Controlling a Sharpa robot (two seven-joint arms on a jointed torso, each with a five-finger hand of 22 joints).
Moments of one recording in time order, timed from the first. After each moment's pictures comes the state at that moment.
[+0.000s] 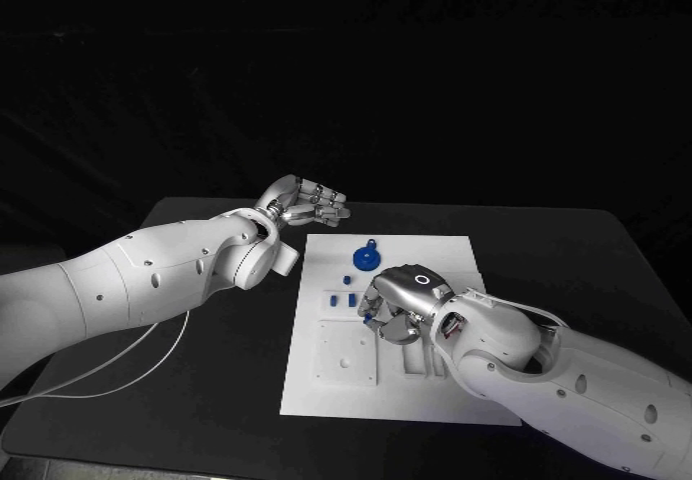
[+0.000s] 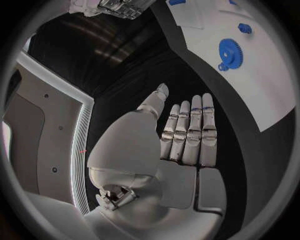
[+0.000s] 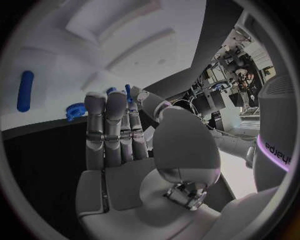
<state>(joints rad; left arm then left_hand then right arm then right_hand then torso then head) 1.31 -0.68 -0.10 1.23 -0.40 -0.34 0.30 1.39 -0.02 0.11 -0.12 0.13 1.02 0.14 0.06 0.06 1.10 0.14 0.06 0.06 1.17 0.12 0.07 0.07 0.09 1.09 0.09 0.07 0.18 0.91 -0.65 0.20 1.65 -1.93 -0.18 -0.20 1.28 -0.14 0.62 -0.21 0.17 1.30 0.07 0.06 0.08 1.39 0.01 0.06 0.06 1.45 -0.07 0.83 0.59 0.08 1.44 -0.10 0.52 1.31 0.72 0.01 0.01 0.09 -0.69</state>
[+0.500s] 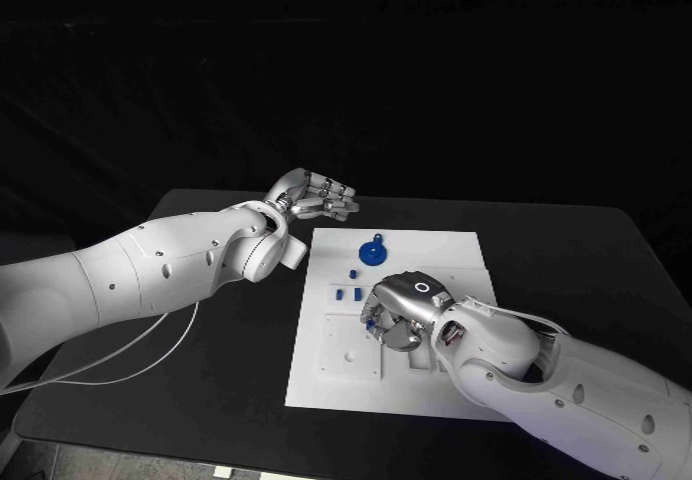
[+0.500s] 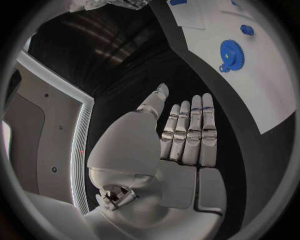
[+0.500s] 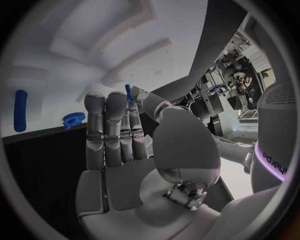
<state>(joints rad) 1.31 -0.68 -0.10 1.23 -0.40 -0.34 0.30 1.39 -0.02 0.11 -0.12 0.13 1.02 0.14 0.06 0.06 1.10 0.14 0.06 0.06 1.17 0.12 0.07 0.07 0.09 1.09 0.09 0.07 0.18 0.89 -0.63 0.18 1.63 -1.96 -0.18 -0.20 1.28 -0.14 0.62 -0.21 0.17 1.29 0.07 0.06 0.07 1.39 0.01 0.06 0.06 1.45 -0.07 0.83 0.59 0.08 1.45 -0.10 0.51 1.31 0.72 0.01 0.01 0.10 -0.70</state>
